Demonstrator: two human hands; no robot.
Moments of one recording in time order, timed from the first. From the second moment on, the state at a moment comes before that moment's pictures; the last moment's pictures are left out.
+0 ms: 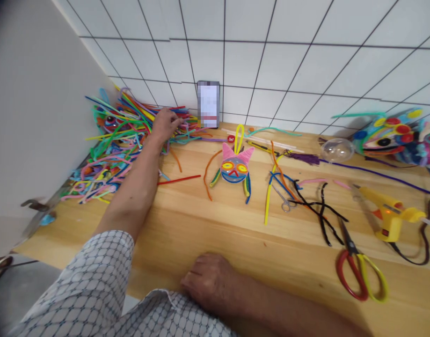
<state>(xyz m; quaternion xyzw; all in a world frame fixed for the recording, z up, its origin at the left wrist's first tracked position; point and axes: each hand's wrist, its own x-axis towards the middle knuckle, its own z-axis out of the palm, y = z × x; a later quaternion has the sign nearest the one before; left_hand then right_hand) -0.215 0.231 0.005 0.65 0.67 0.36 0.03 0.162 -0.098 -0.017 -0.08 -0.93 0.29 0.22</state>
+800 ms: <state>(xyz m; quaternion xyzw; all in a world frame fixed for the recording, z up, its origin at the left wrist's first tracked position) -0.213 0.236 -0.014 0.61 0.67 0.42 0.04 0.168 -0.094 -0.010 -0.10 -0.92 0.32 0.21</state>
